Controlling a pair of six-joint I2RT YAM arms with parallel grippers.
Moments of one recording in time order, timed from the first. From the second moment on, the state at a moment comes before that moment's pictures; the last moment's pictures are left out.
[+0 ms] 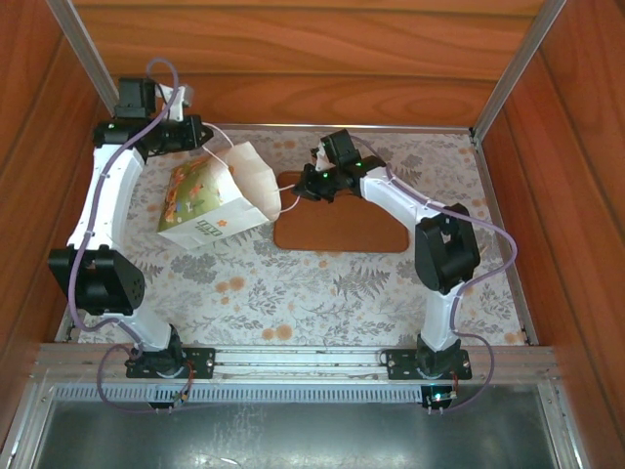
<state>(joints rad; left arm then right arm) -0.03 1.65 1.74 -0.85 0.55 -0.17 0.57 1.95 1.58 -0.50 -0.54 0.74</state>
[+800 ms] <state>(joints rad) 0.02 1.61 1.58 -0.85 0.54 -0.16 0.60 2.08 1.59 -0.42 -0.62 0.81</state>
